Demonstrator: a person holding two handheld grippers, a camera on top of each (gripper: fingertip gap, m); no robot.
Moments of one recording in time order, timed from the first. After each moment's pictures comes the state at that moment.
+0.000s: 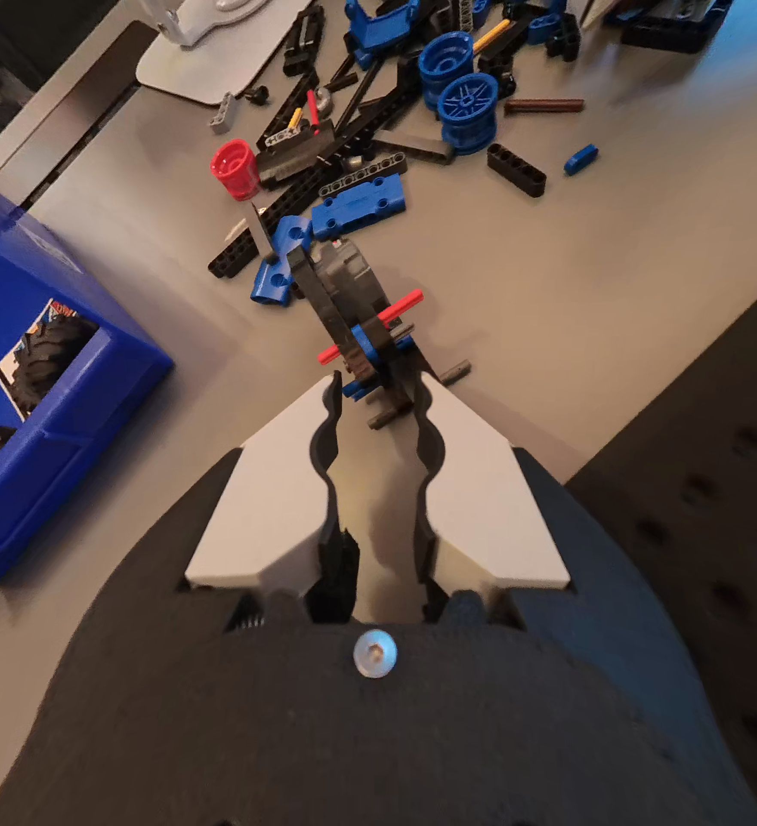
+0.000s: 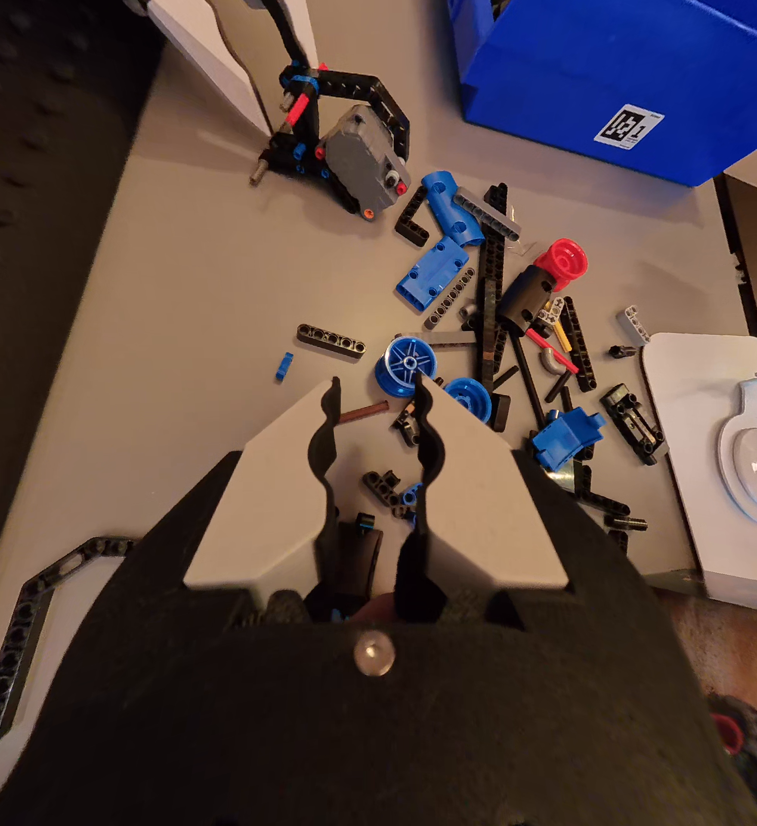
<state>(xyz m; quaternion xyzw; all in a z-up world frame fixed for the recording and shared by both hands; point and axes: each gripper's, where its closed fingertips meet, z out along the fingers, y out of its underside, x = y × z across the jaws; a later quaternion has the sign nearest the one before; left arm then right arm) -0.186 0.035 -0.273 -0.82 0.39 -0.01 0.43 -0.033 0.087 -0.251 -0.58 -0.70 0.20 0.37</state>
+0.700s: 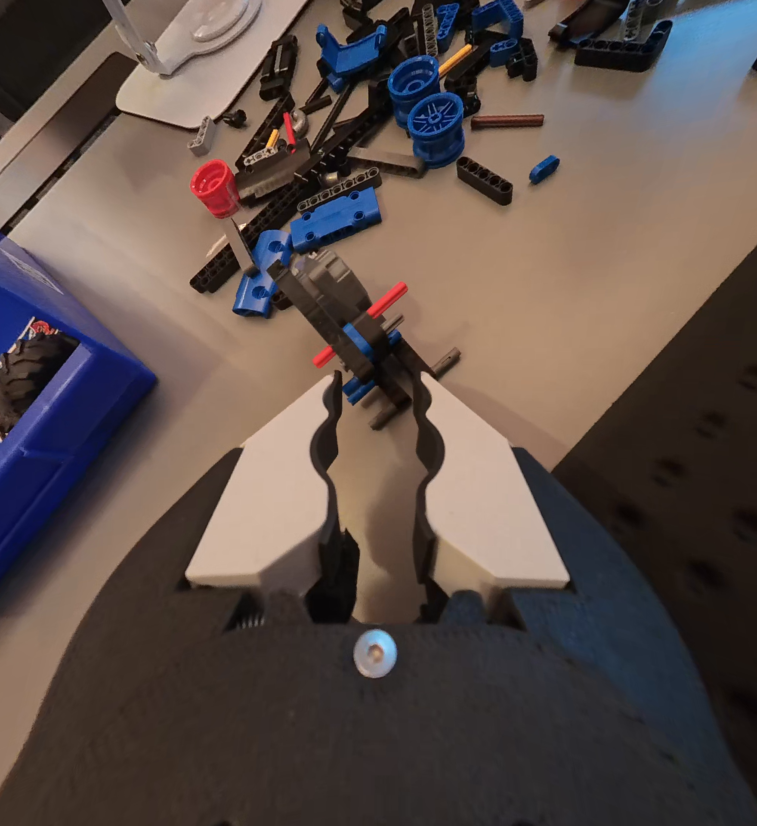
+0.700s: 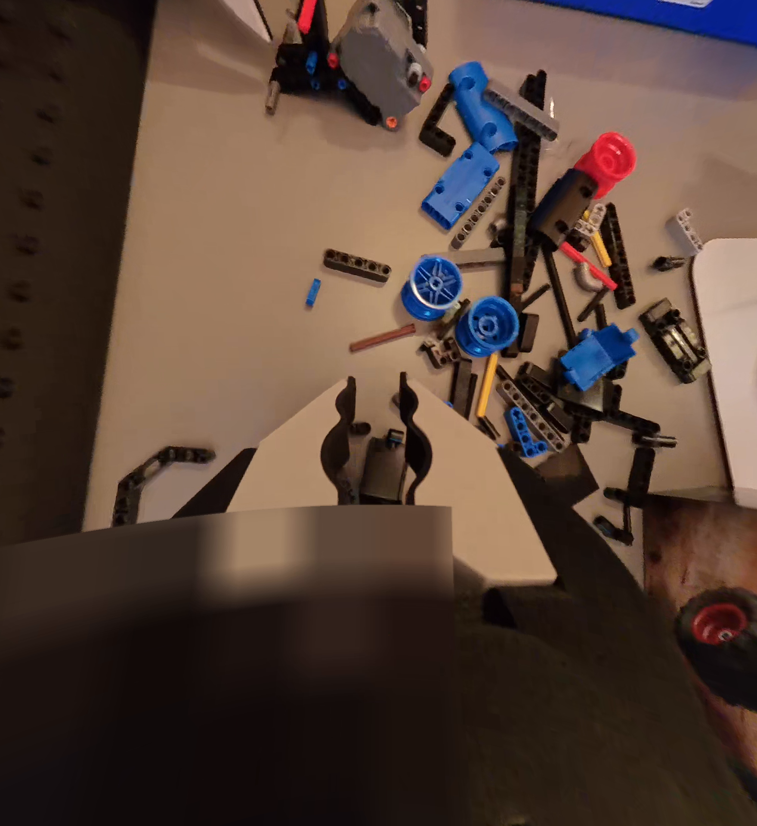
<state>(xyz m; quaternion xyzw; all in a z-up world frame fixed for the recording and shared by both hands) -0.180 0.030 -0.273 -0.80 0.40 -0.04 0.44 0.004 0.075 -0.253 -0.62 -0.70 0.19 0.29</state>
